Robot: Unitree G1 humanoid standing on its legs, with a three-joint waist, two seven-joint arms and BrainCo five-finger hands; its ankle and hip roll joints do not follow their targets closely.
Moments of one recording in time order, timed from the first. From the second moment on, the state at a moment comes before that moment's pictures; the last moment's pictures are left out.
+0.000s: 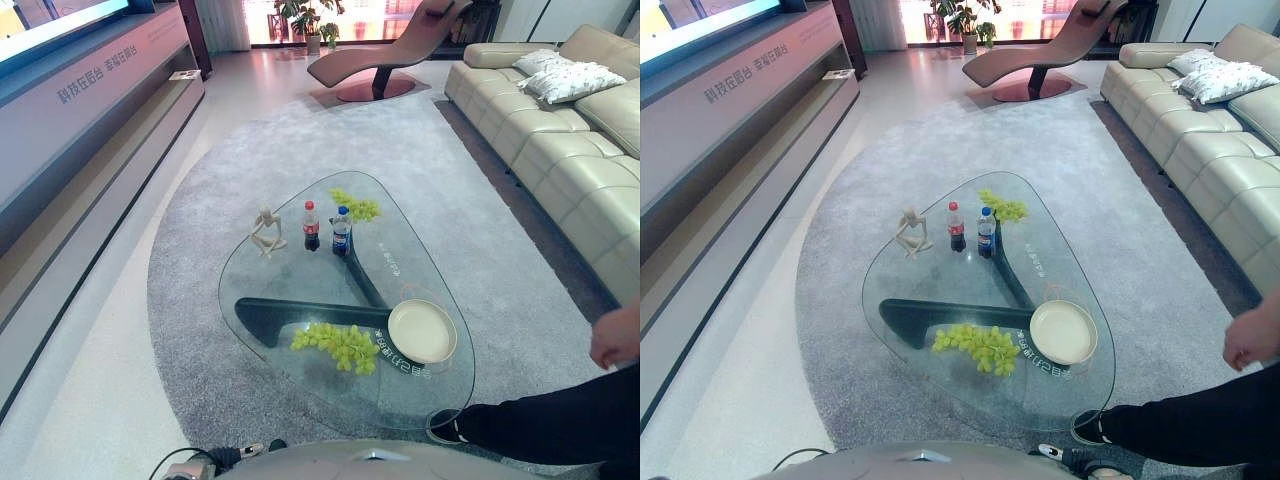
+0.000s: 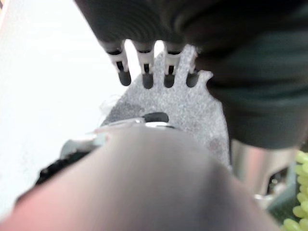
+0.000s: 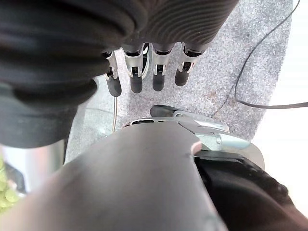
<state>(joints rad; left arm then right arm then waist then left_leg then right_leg) 0.01 0.23 -0.28 1.23 -0.29 0.19 -0.02 0.04 -0.23 0.21 1.25 0.21 0.09 0.07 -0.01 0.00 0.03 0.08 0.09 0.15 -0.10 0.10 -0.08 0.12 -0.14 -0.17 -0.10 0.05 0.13</state>
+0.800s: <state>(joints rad) -0.06 0.22 -0.32 1.23 -0.17 0.22 0.08 -0.01 -0.25 0.25 1.25 0.22 0.09 0.07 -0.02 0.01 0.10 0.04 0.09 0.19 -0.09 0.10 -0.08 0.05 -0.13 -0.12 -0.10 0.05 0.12</state>
